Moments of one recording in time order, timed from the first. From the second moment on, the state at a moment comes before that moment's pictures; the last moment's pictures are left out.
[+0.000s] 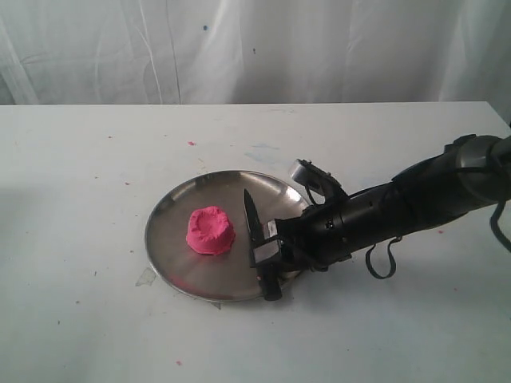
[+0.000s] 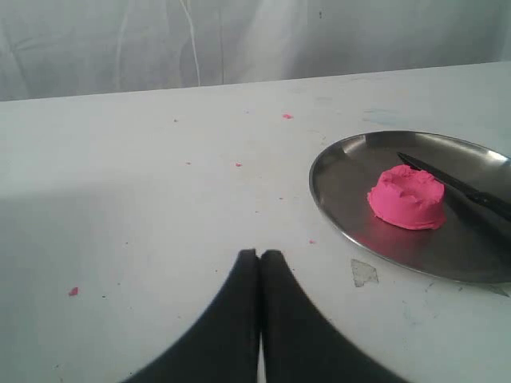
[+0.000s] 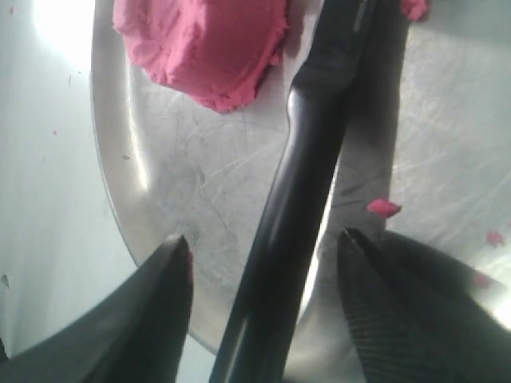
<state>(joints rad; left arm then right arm) -0.09 0.00 0.03 -0.28 0.23 0.24 0.31 2.02 -0.97 1.43 0.78 -1.20</state>
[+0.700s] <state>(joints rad) -0.09 0.00 0.03 -0.28 0.23 0.24 0.32 2.06 -1.00 1.44 0.83 -1.19</state>
